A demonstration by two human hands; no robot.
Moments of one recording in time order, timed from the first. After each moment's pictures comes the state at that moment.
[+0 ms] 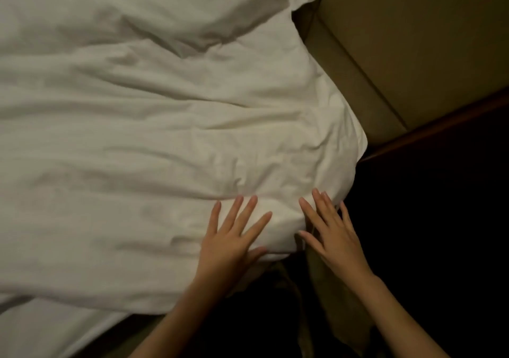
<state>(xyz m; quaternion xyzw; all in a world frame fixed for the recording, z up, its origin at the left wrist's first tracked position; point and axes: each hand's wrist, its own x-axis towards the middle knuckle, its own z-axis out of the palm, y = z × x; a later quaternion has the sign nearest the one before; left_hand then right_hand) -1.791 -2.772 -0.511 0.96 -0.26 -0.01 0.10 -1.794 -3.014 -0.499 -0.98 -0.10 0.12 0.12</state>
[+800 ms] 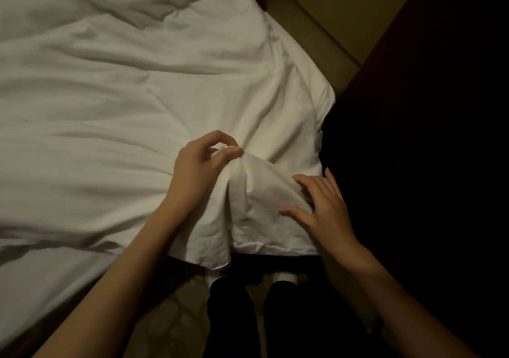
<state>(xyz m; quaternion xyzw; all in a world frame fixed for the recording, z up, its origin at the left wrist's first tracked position) -1.763 -2.827 -0.411 0.84 0.03 -0.08 0.53 -1.840 -3.040 -0.490 -0.94 -0.05 -0.07 0.34</state>
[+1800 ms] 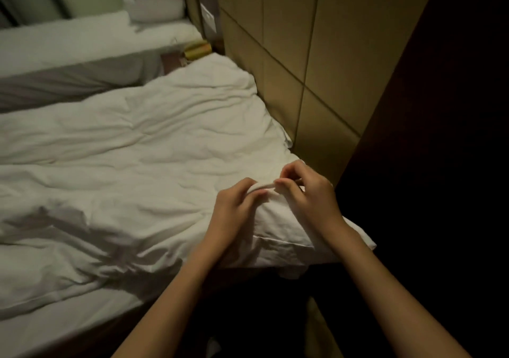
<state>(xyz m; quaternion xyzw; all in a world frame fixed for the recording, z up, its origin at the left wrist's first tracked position) -1.812 -2.850 -0.127 0.85 -0.04 0.11 0.51 -1.780 -3.011 -0.117 -0.86 -0.19 -0.14 0.45</state>
